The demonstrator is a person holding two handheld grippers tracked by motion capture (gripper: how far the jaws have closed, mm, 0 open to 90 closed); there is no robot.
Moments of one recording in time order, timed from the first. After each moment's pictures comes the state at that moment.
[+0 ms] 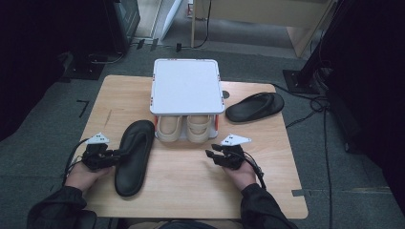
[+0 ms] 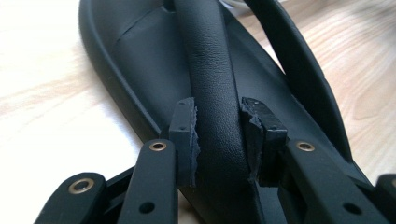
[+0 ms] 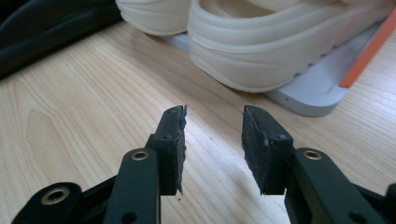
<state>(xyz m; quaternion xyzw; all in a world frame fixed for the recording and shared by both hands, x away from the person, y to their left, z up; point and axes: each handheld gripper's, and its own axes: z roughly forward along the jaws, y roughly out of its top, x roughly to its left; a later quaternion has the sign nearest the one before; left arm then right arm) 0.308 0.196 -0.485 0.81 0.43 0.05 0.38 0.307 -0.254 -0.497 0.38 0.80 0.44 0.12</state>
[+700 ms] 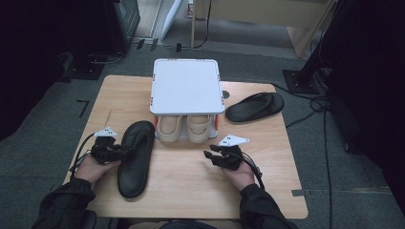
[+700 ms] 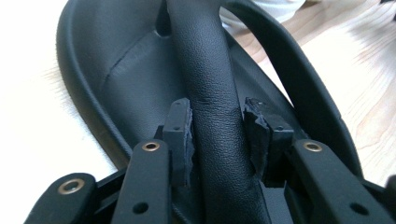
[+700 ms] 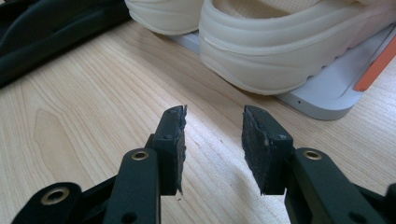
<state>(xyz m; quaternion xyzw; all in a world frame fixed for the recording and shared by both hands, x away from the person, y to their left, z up) 0.333 0.179 -0.488 0.81 0.44 0.03 0.39 0.306 -0.250 -0.497 0.38 0.81 0.44 0.12</state>
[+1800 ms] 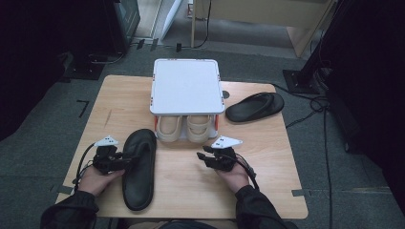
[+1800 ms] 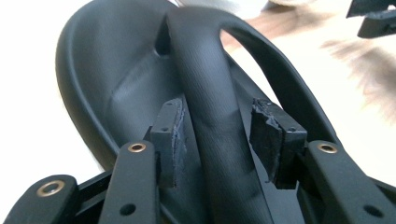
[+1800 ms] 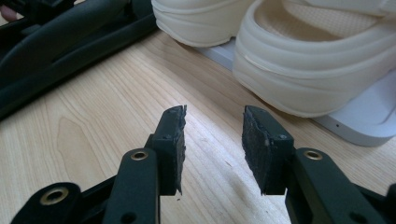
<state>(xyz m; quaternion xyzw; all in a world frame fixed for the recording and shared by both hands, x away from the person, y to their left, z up) 0.307 0.166 -0.487 0.79 0.46 0.03 0.41 0.301 -0.229 -0.495 0.36 0.81 0.45 0.12</state>
